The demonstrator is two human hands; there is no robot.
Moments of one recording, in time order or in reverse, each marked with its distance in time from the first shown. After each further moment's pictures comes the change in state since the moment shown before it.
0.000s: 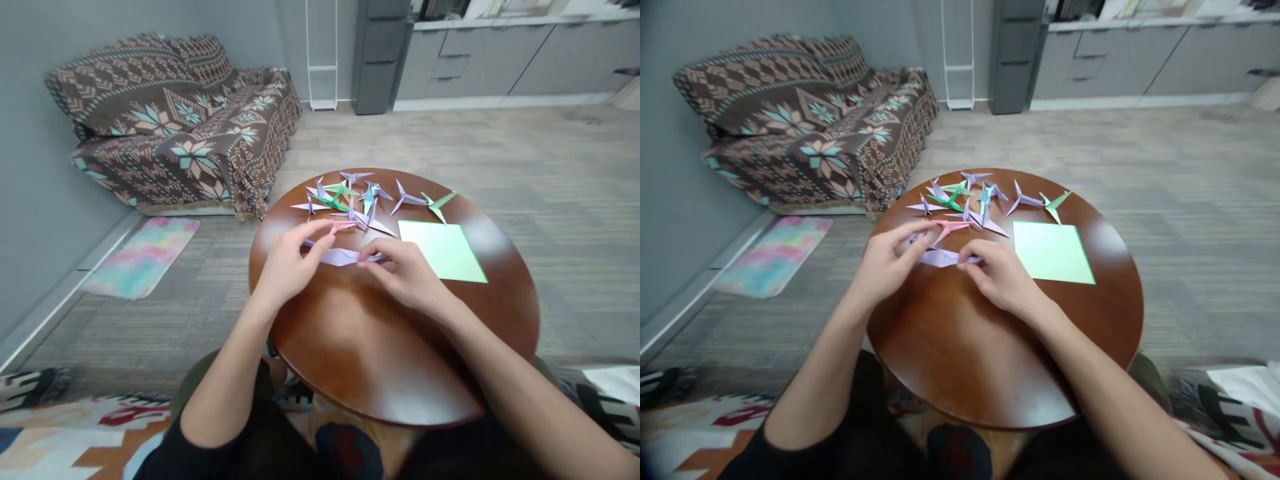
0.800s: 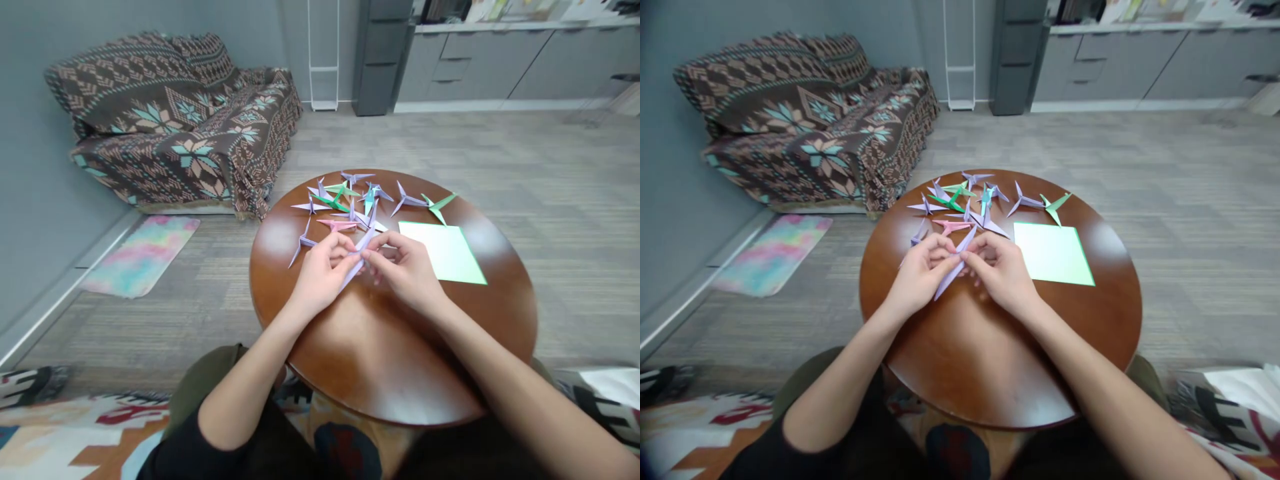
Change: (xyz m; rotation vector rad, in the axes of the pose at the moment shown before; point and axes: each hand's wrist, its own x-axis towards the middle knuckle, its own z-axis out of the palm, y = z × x) left_hand -0.013 0.008 0.050 -0.587 -0.102 -0.300; right_hand -0.001 -0.005 0.012 0.437 0.155 0.313
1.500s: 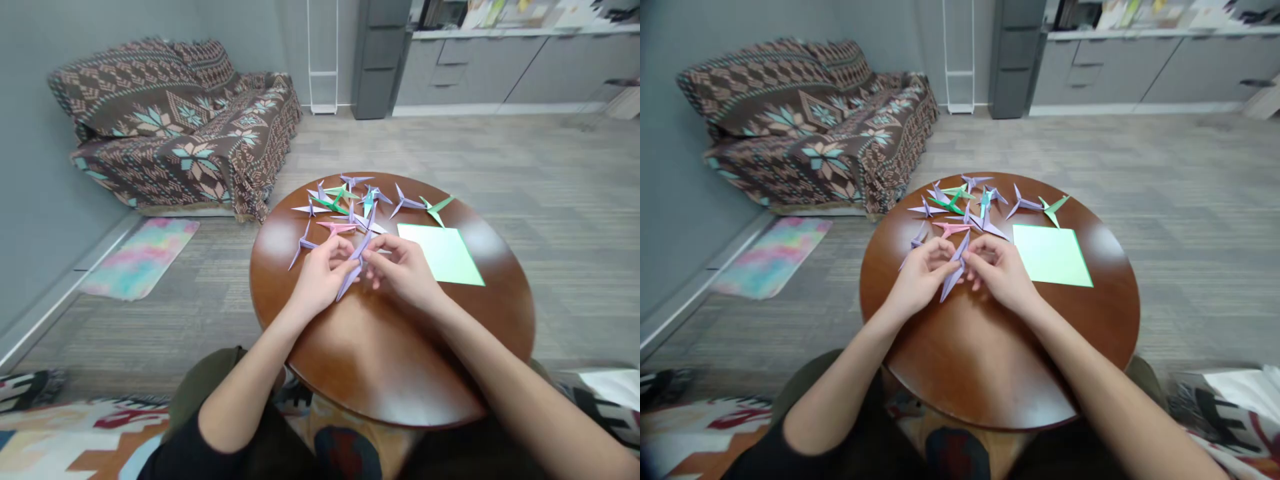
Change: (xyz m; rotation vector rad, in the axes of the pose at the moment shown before) left_hand 0.000 0.000 0.000 -0.017 -0.025 -0.048; right_hand 0.003 -0.002 -0.002 0.119 -0.074 0.089
